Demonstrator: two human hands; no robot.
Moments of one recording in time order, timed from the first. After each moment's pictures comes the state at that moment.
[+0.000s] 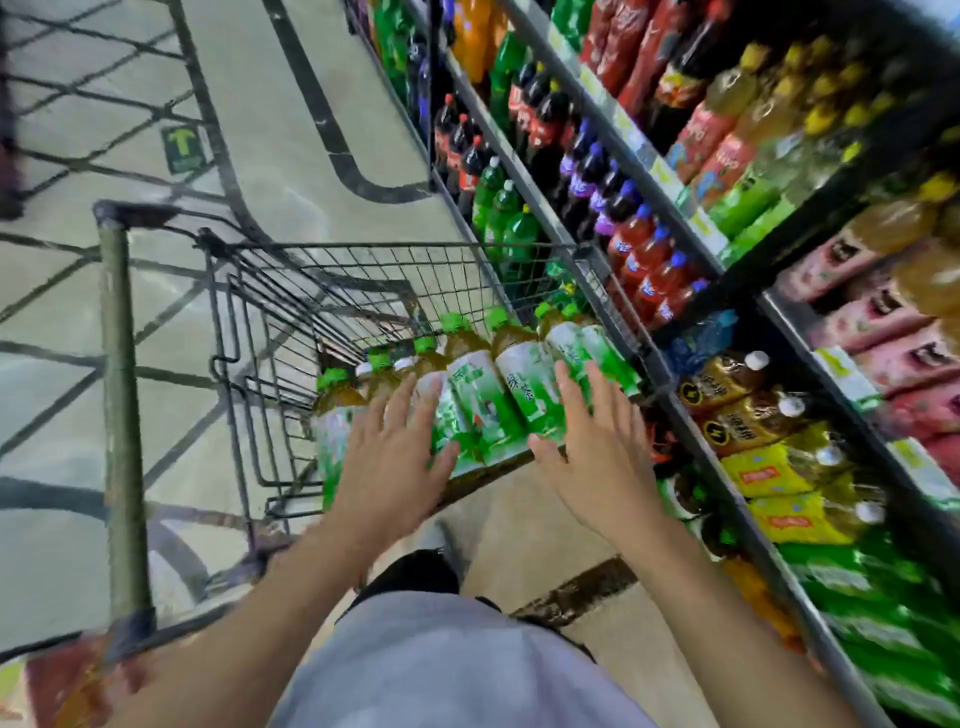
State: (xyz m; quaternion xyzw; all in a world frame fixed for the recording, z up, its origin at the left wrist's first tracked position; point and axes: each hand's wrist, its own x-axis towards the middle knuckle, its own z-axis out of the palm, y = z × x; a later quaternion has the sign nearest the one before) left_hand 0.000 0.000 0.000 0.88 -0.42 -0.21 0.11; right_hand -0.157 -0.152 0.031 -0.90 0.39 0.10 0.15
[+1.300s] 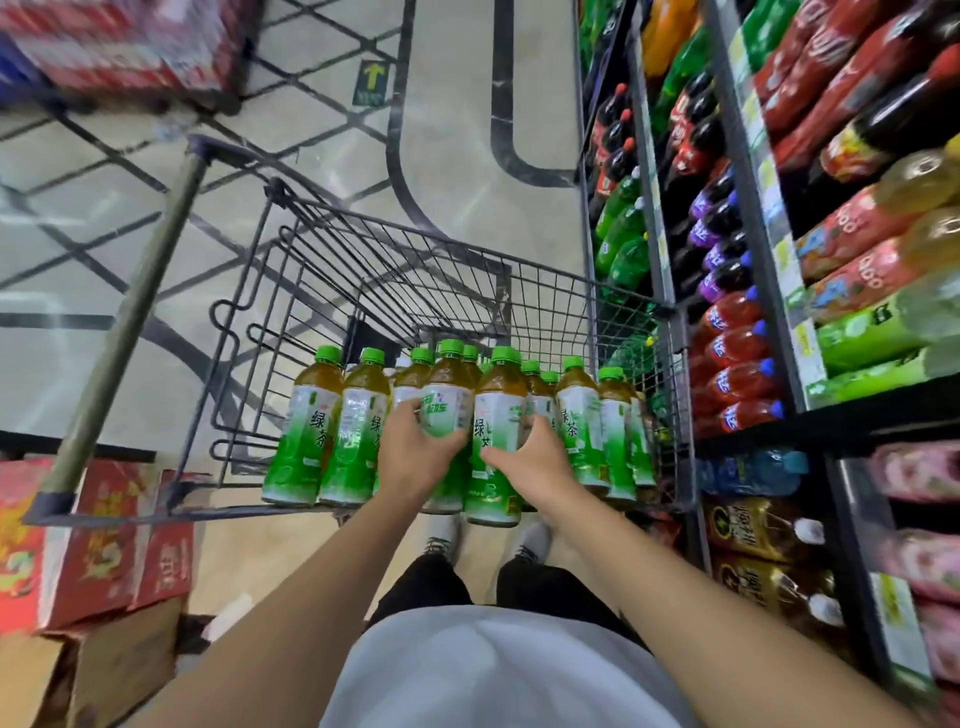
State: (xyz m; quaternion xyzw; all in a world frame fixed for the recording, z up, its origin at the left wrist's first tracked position) left_hand -0.033 -0.150 -0.059 0.89 0.11 -0.22 0.39; right_hand -0.091 -0.289 -0.056 -0.75 0.37 0.21 0.51
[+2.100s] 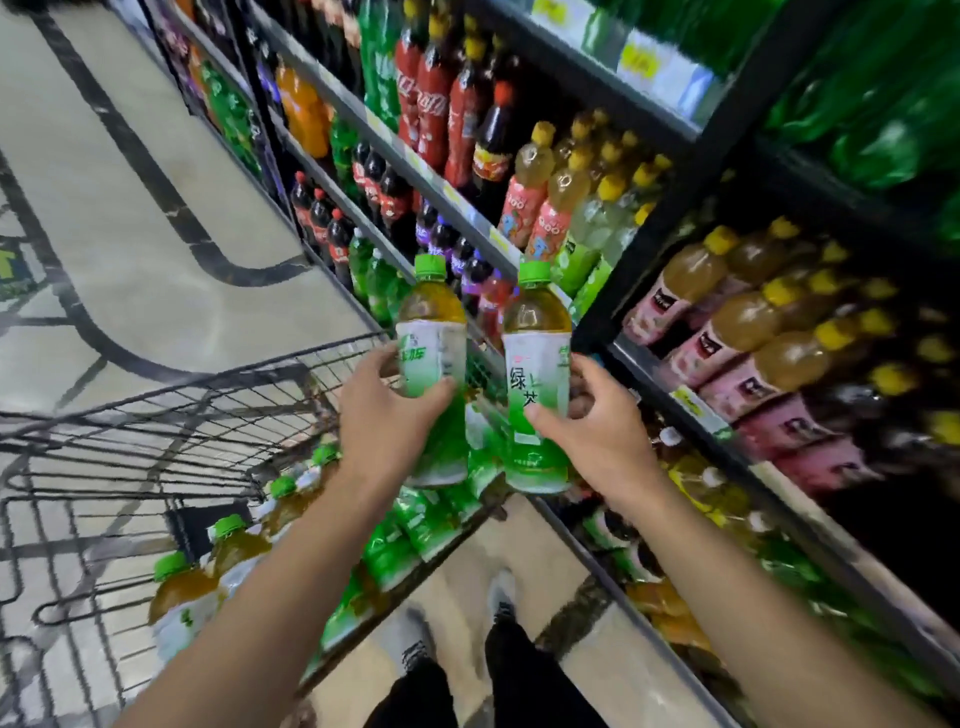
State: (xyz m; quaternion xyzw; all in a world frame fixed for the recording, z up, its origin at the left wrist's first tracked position) left_hand -0.002 -0.232 0.065 0.76 -0.24 -0.30 0.52; right_hand -0.186 -0.325 0.078 -0.68 0.51 -0.20 0.49
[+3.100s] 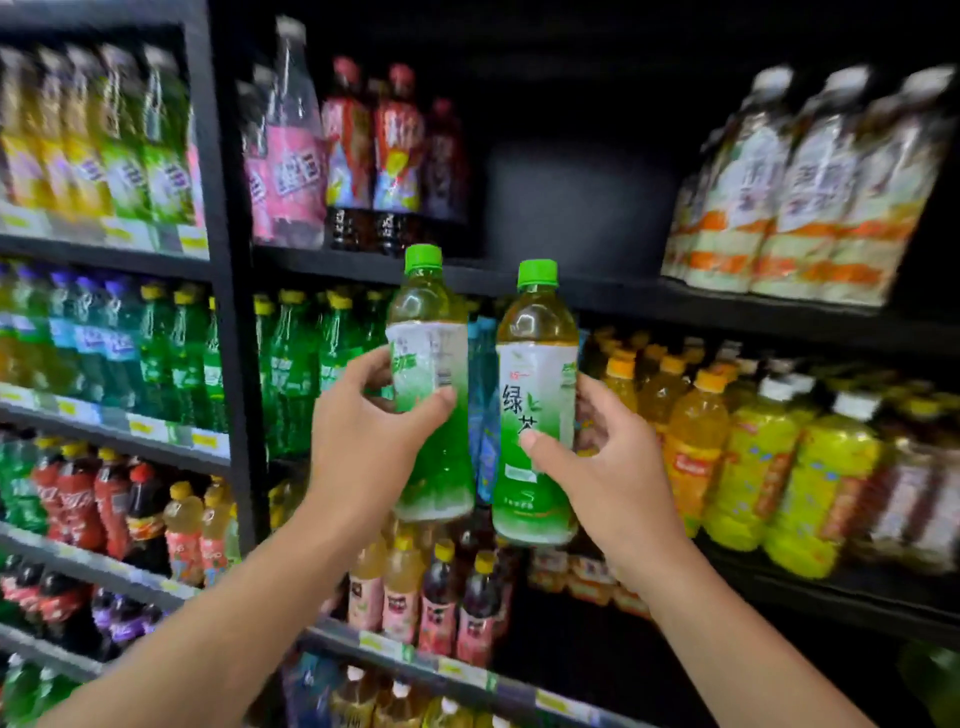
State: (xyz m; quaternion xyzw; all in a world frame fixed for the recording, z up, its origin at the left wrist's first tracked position) left_hand -0.296 -0.293 0.363 0.45 -0.54 -0.26 0.66; right_hand -0.486 -0.256 0.361 -0.62 0.46 -0.60 0.20
